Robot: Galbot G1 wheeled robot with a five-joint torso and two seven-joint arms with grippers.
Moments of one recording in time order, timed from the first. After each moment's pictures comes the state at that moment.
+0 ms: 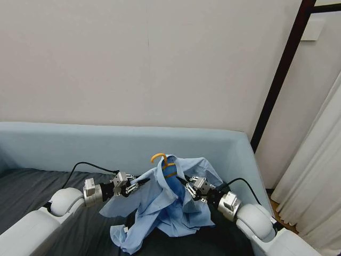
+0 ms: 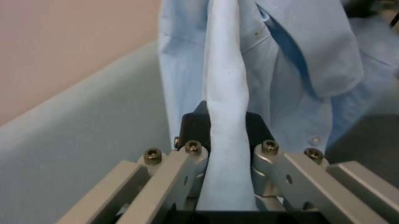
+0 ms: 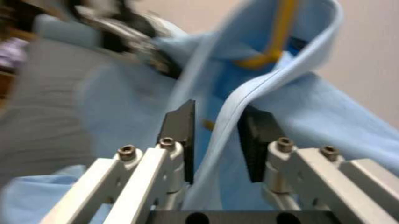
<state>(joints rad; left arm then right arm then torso) 0.71 -0.69 0.00 -1.53 -0.60 -0.22 0.69 -0.87 0.87 -0.05 1.80 0.29 0.20 -0.40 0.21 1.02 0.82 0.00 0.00</state>
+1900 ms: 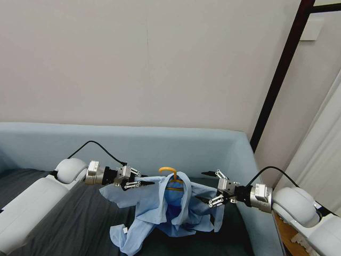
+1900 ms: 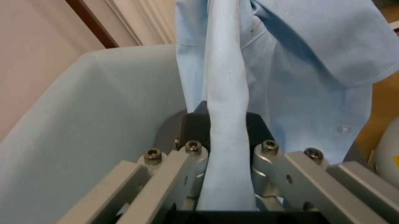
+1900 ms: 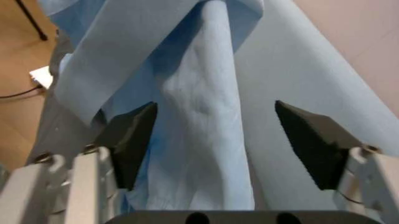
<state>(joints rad) 0.40 -0.74 0.13 -1.38 -0.50 -0.29 1.17 -0.77 0.63 0.08 1.81 0.33 -0.03 -0.78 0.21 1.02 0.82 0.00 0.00</state>
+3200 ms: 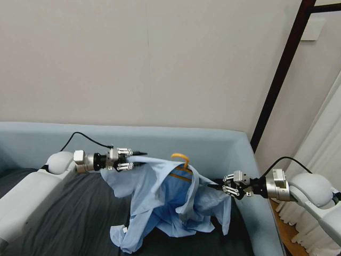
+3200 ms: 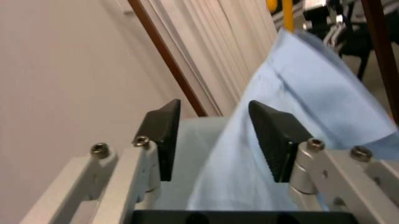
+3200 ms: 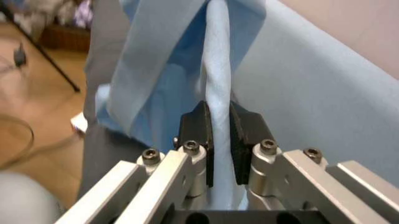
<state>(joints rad) 0.37 -0.71 0.03 -1.26 -0.87 -0.46 1.15 -0.72 0.54 0.11 1.75 0.70 -0.13 -0.85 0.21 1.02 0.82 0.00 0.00</state>
